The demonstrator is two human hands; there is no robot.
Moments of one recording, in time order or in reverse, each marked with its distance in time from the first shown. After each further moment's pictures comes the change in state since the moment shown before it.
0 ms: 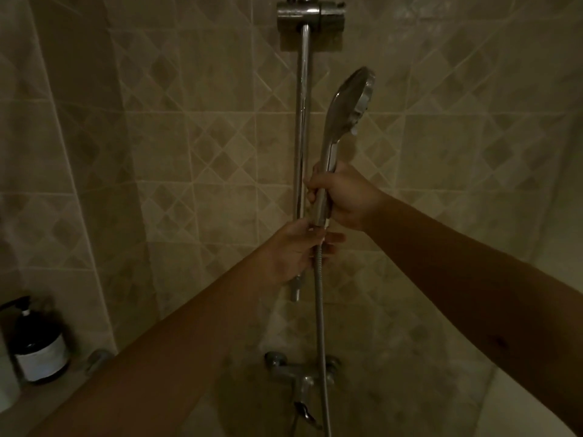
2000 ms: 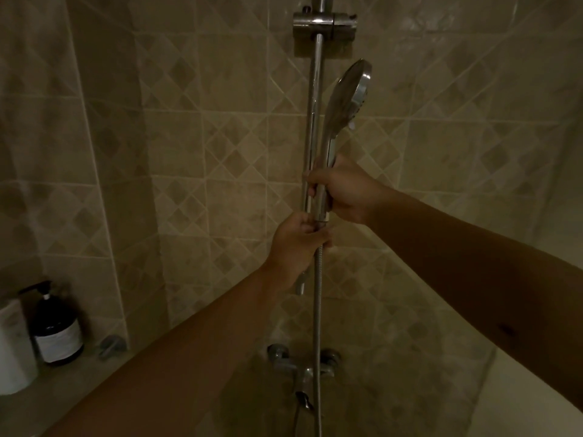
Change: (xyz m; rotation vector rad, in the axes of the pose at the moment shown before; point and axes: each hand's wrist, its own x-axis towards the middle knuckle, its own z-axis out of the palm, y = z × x) left_hand -0.026 -0.003 0.018 0.186 0.389 0.249; right_hand -0.023 -0.026 0.026 -0.171 -0.024 0.005
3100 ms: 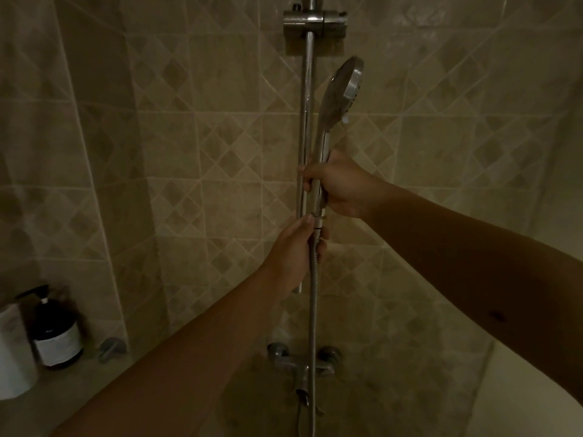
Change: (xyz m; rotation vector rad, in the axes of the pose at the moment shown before) left_hand -0.014 0.001 0.004 -0.210 -0.177 -0.053; right_hand 0.004 -0.001 -0.003 0.046 0.007 0.013
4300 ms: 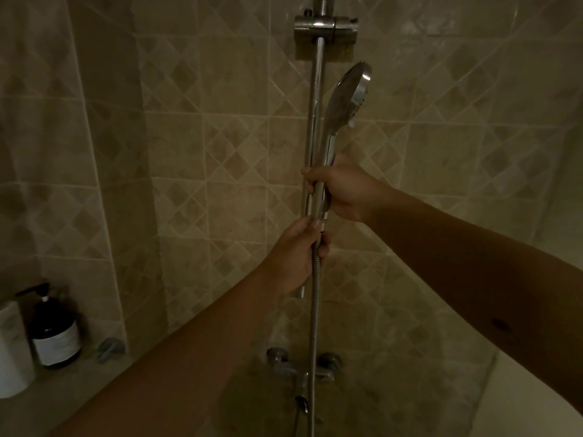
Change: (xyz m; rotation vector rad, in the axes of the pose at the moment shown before) left_hand 0.005 0.008 -0.011 0.006 -0.091 -0.023; right_hand 0.010 0.003 0.002 0.057 -0.033 -0.018
